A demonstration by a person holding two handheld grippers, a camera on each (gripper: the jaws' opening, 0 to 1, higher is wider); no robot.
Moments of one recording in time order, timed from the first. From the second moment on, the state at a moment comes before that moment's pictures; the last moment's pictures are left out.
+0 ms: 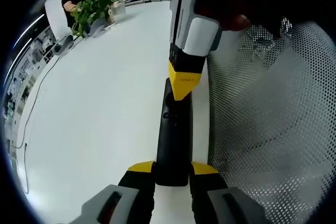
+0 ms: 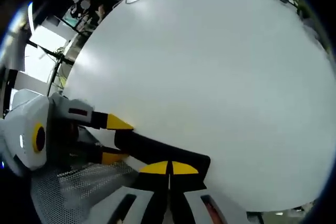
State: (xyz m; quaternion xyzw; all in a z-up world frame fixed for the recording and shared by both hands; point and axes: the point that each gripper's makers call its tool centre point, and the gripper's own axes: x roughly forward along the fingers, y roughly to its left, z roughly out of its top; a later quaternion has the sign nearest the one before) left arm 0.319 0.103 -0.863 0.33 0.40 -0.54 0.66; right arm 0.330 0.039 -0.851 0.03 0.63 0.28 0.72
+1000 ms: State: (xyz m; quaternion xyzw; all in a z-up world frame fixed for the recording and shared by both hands) left arm 0.318 0.102 -0.863 0.33 0.39 -0.55 0.66; right arm 0.333 0.041 -0.854 0.04 0.64 0.27 0.72
